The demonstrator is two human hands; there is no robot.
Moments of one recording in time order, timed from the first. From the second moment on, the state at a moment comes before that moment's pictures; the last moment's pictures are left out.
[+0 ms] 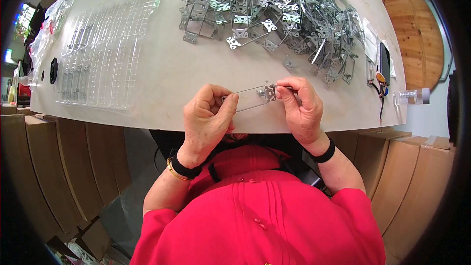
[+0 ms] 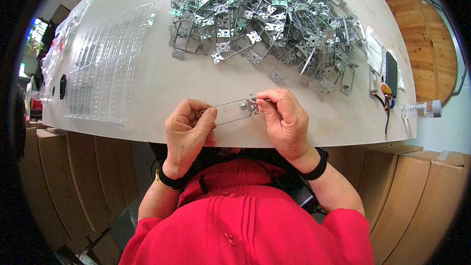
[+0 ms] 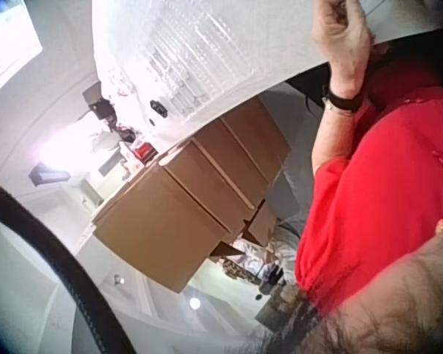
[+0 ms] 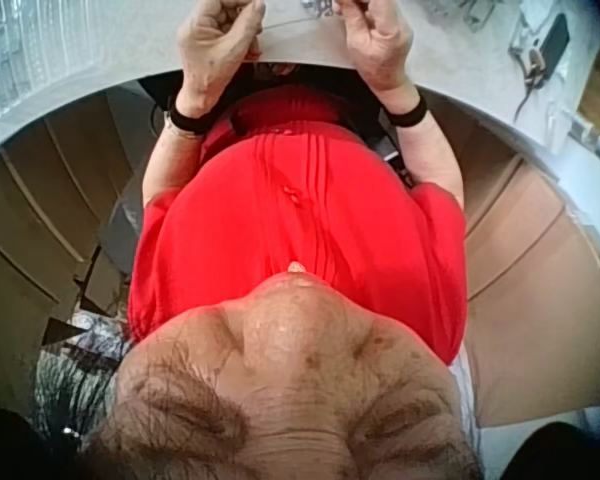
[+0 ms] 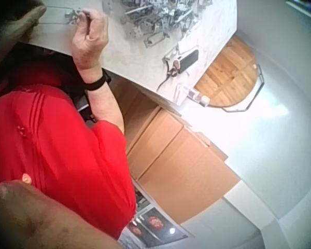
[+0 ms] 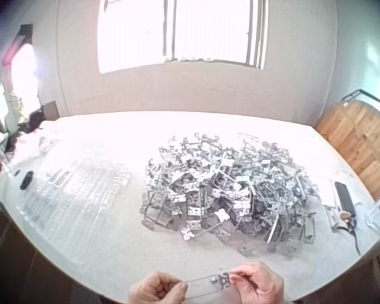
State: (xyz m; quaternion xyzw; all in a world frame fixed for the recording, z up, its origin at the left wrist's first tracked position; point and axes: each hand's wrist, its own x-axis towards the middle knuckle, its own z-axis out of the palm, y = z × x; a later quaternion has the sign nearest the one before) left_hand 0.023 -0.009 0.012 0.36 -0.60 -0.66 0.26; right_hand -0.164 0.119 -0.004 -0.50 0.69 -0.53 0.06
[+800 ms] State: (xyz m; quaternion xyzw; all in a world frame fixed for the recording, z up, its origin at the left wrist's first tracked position) left_hand 0.024 -0.007 0.006 0.35 -0.63 -0.64 0.27; right_hand -0.164 0.116 0.004 -0.54 0.69 -0.49 0.00
